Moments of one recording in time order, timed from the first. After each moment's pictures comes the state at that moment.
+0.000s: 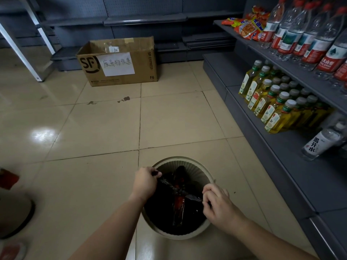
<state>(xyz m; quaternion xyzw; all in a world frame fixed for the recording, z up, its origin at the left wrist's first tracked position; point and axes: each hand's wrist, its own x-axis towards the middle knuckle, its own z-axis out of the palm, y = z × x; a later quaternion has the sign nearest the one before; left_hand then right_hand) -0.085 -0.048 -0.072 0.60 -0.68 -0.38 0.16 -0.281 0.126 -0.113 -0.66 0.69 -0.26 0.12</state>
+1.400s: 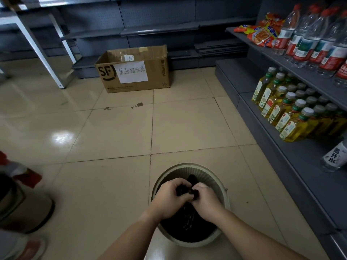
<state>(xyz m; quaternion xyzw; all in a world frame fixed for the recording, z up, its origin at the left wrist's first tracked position) -0.083 -0.006 -0.046 0.41 -0.79 -0.42 0.15 -0.234 0.054 -0.099 -0.52 0.71 -0.32 0.35</state>
